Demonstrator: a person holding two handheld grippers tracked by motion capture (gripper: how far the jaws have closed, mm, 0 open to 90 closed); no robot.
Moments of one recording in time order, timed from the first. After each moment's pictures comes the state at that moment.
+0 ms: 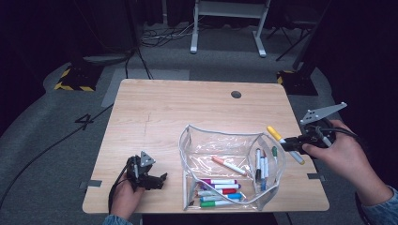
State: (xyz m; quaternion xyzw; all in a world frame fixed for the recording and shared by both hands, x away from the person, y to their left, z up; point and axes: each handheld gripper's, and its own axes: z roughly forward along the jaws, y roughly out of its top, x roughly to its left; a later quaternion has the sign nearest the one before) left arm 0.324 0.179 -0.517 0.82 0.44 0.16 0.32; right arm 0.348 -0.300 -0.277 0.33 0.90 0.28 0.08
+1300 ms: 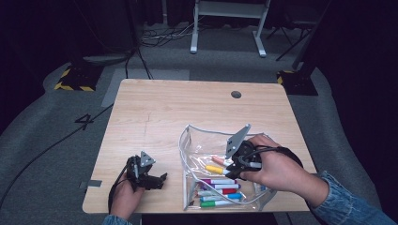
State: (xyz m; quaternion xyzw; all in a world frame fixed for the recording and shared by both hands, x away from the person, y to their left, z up) left arm 0.324 0.179 -0.517 0.82 0.44 0.16 0.32; right arm 0.319 -0.142 -0.311 0.09 0.98 0.18 0.00
